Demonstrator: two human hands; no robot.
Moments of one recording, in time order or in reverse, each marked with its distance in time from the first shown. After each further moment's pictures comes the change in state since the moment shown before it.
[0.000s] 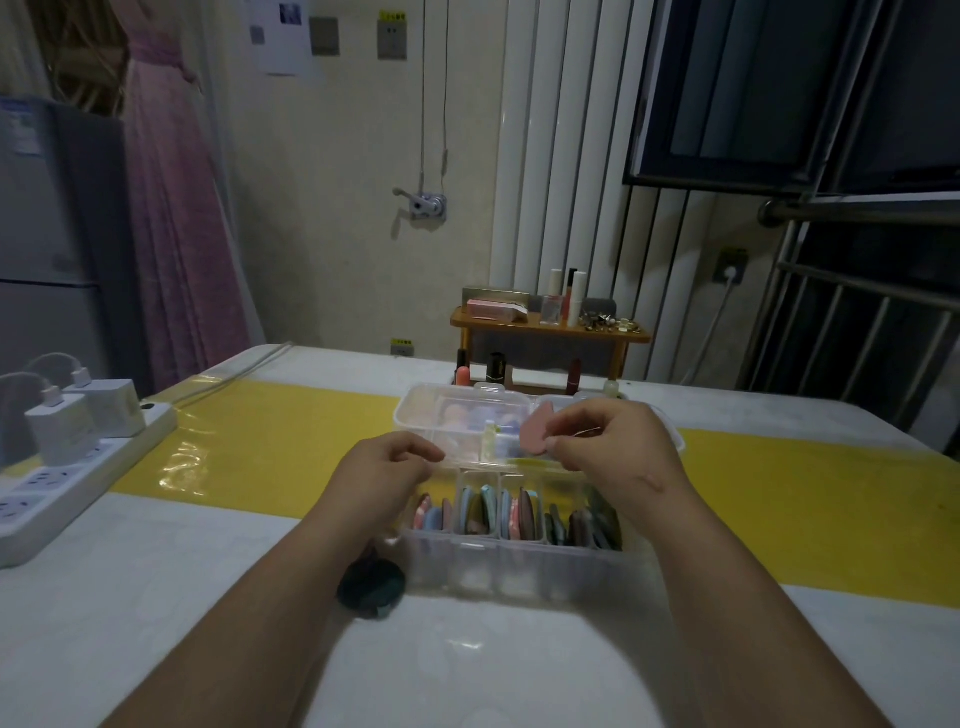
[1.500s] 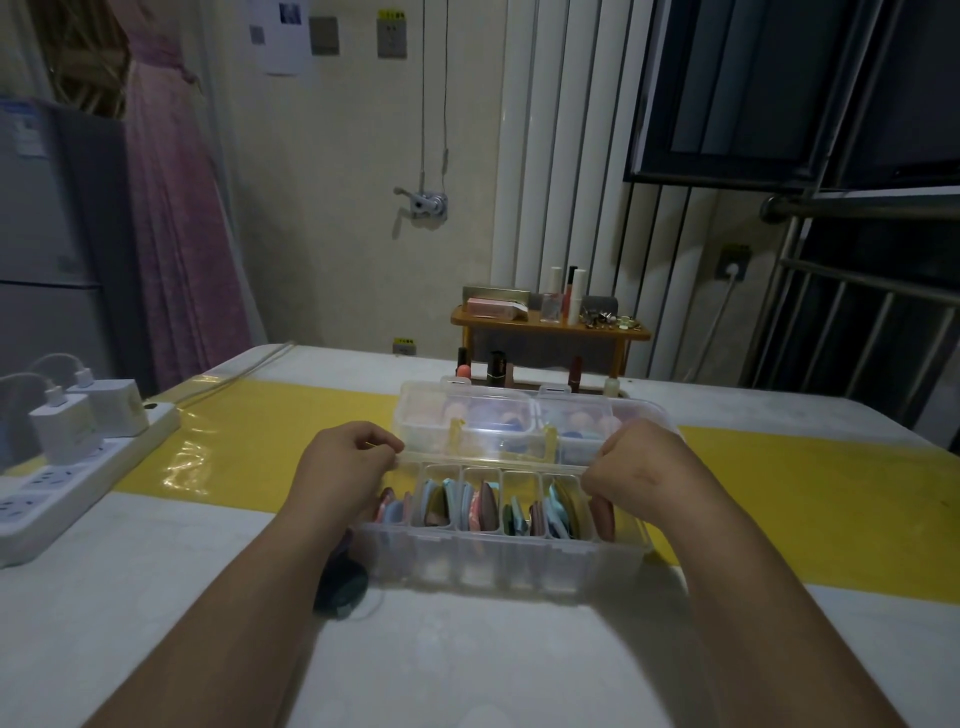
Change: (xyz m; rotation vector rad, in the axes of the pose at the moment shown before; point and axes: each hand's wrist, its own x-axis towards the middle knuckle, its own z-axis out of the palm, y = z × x) left_hand 0.013 -0.012 -0.017 -0.017 0.210 -0.029; right_hand 0.005 0.004 -0.014 -0.516 -0.132 0.334
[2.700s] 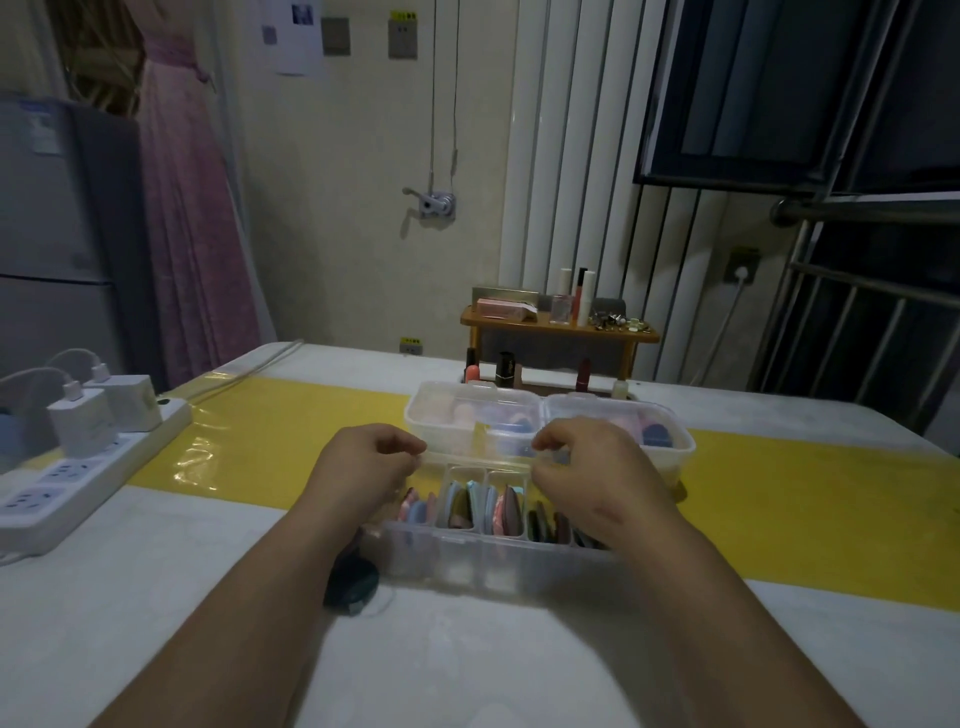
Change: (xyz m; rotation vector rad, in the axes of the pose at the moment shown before) left_hand -0.013 0.012 -0.004 0.065 -0.115 0.043; right_hand -0.014 -0.019 0.029 0.057 0.123 -0.322
